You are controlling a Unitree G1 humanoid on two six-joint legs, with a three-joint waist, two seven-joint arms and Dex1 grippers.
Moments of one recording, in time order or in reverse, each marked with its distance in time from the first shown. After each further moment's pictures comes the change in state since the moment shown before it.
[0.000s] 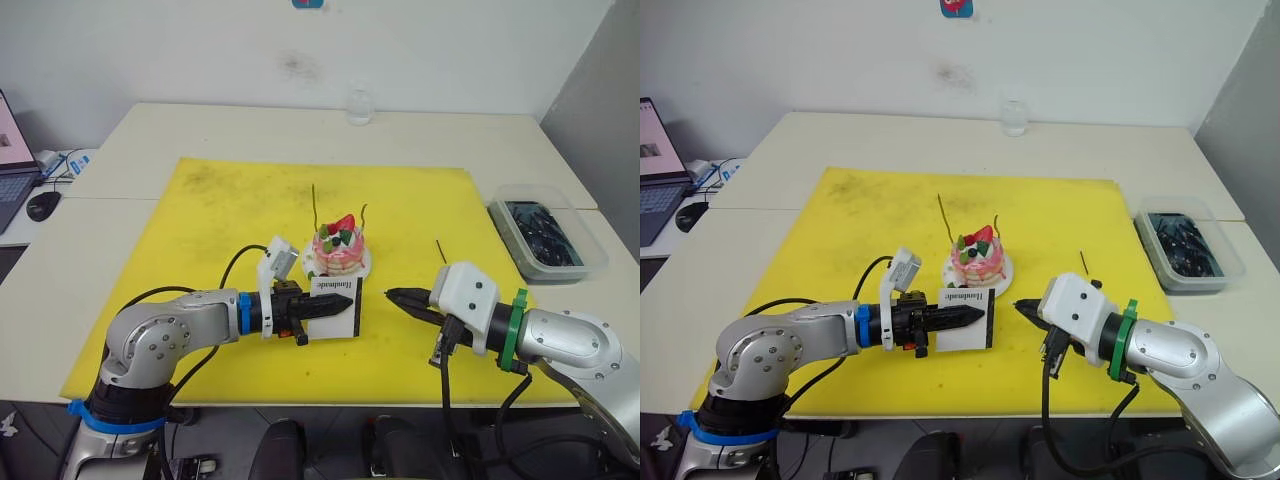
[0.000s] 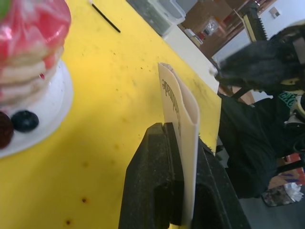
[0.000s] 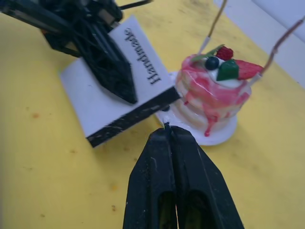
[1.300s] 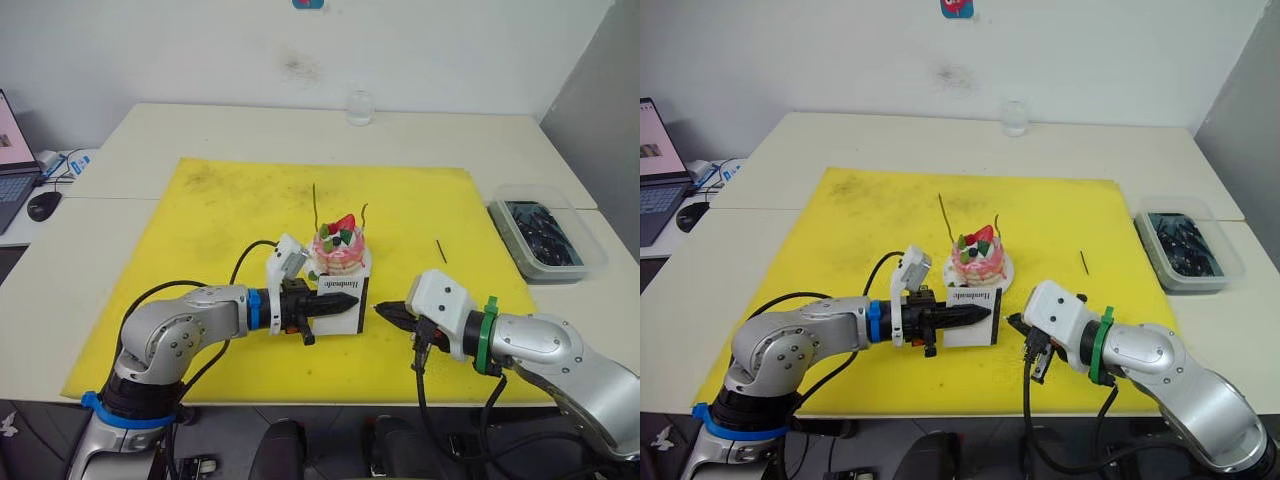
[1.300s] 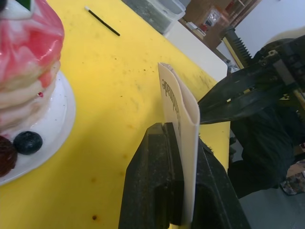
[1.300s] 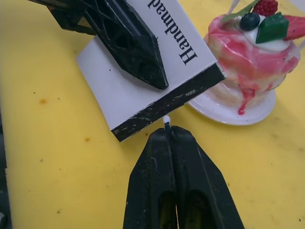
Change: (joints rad) left arm -0.017 -0.011 -0.065 0.016 0.147 -0.085 -0.101; right arm -0.038 0.036 0.114 0.058 -0.004 0.119 -0.103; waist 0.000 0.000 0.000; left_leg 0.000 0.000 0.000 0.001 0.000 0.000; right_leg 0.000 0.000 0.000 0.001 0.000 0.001
